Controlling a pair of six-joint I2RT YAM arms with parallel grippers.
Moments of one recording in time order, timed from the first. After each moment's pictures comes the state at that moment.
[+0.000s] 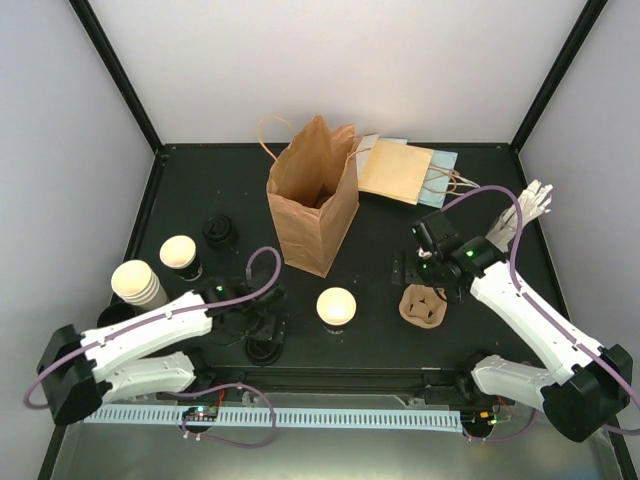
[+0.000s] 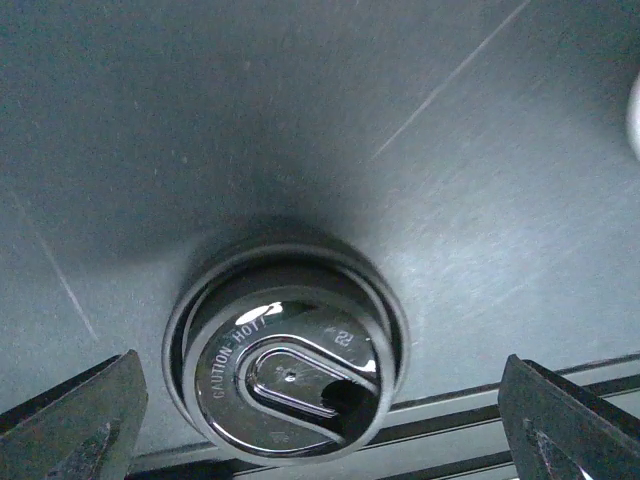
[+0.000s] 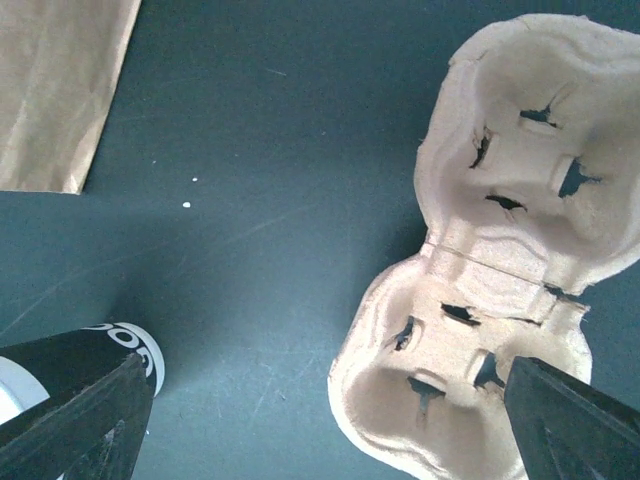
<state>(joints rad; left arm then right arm) -0.90 1.00 0.69 -0.99 -0.01 -0.80 0.55 1.12 0.98 -1.00 0.03 0.58</state>
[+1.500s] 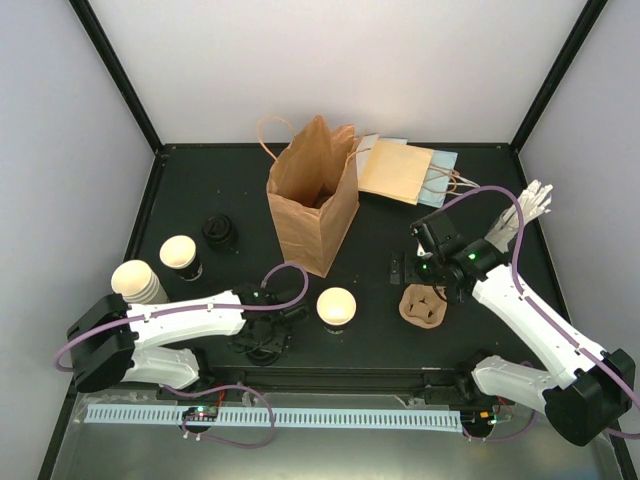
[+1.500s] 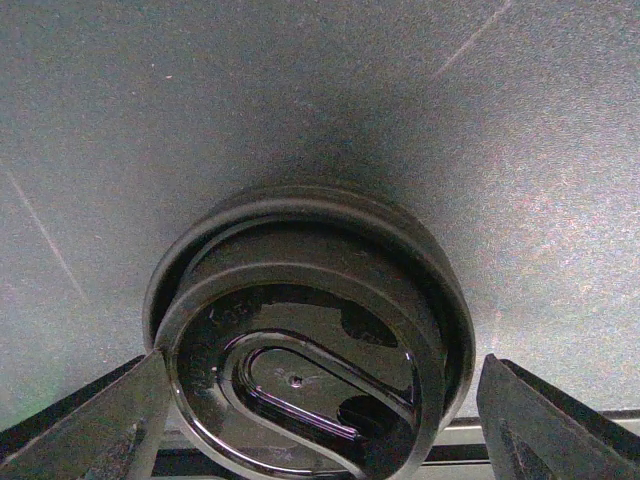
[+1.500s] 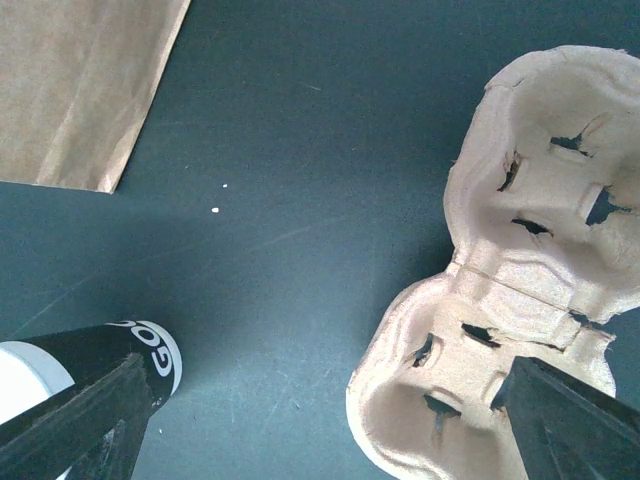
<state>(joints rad) -1.08 1.27 0.70 -1.01 -0.09 -0.95 0.55 1.09 0.96 -0.95 0.00 0.53</state>
